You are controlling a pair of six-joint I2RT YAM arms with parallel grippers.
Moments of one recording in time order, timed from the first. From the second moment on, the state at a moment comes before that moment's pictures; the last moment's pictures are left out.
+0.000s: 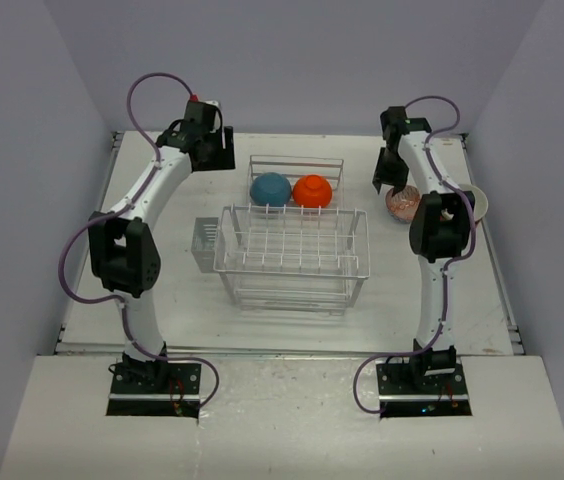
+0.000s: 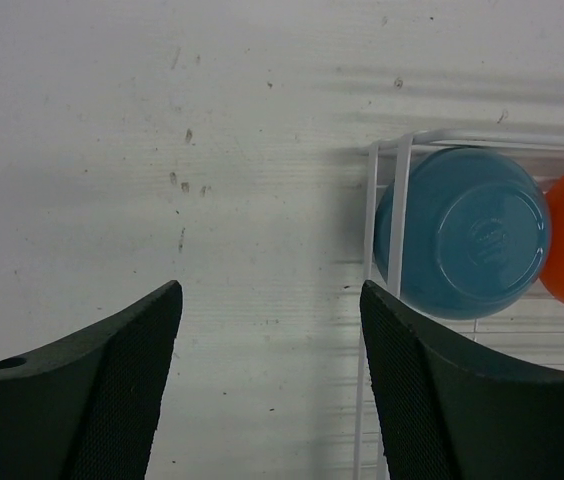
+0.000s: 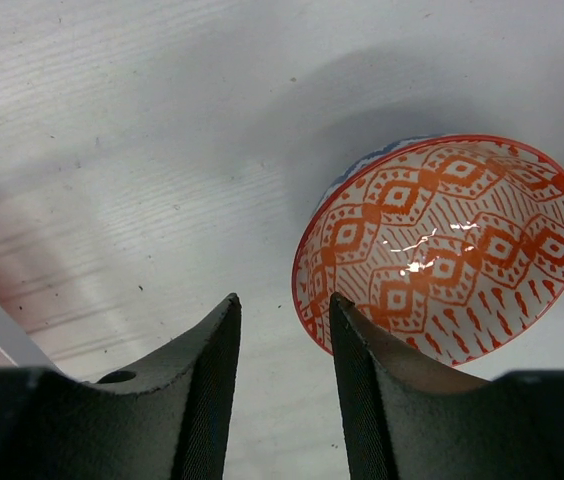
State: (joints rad) left arm -0.25 1.95 1.83 -0.70 -0.11 -0.27; right arm 0.10 2.37 2.27 -1.20 0.19 0.40
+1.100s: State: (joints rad) left arm -0.25 1.91 1.76 -0.69 -0.04 -0.28; right arm 0.32 2.25 2.37 -1.01 -0.35 0.37
